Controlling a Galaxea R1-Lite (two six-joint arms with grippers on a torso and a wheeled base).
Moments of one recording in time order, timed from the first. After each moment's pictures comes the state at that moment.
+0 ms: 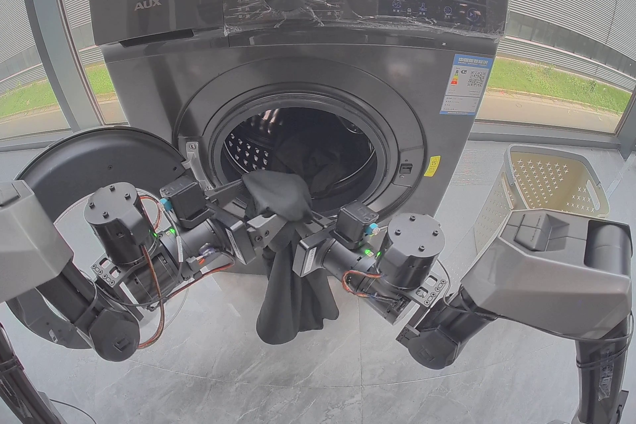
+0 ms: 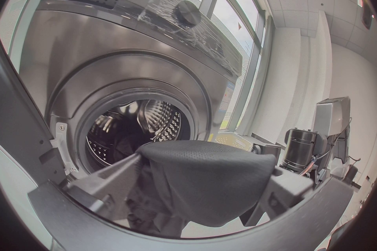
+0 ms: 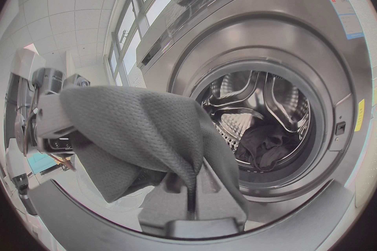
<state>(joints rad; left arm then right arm) -0.46 1.91 -0.51 -1.51 -0.26 -0.14 0.81 2.34 -1.01 -1.50 -0.06 0.13</state>
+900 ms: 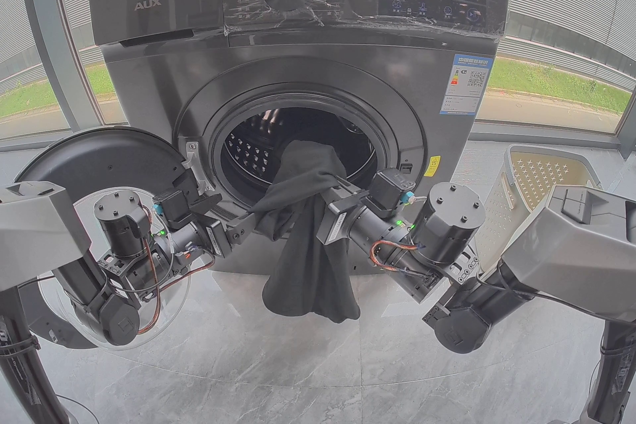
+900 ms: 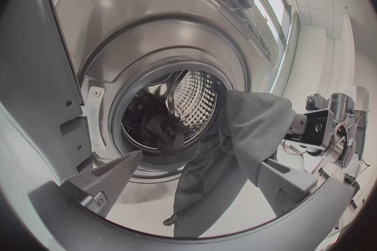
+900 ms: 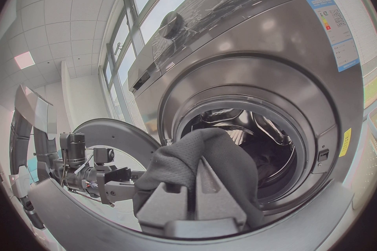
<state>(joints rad) -0.30 2.05 -0.54 -1.51 -0.29 -0.20 0.76 2.23 -0.96 -1.51 -0.07 0.16</state>
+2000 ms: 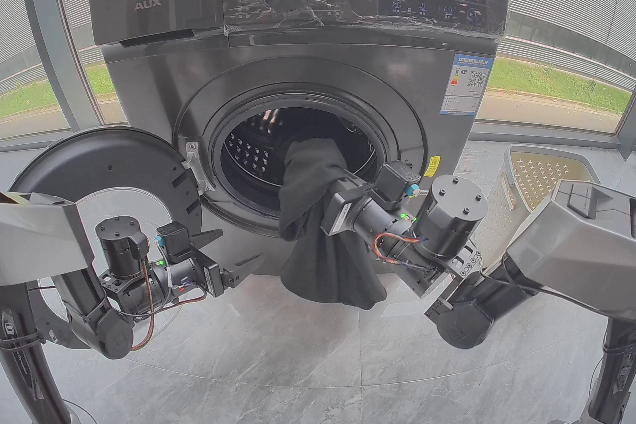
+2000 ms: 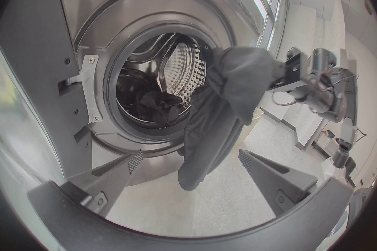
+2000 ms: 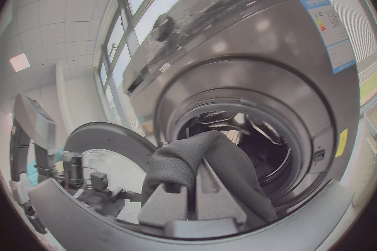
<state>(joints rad) -0.26 2.10 -0.42 -1.51 -0.43 -0.04 0.75 2.21 -0.97 -1.48 -0.10 0.18</state>
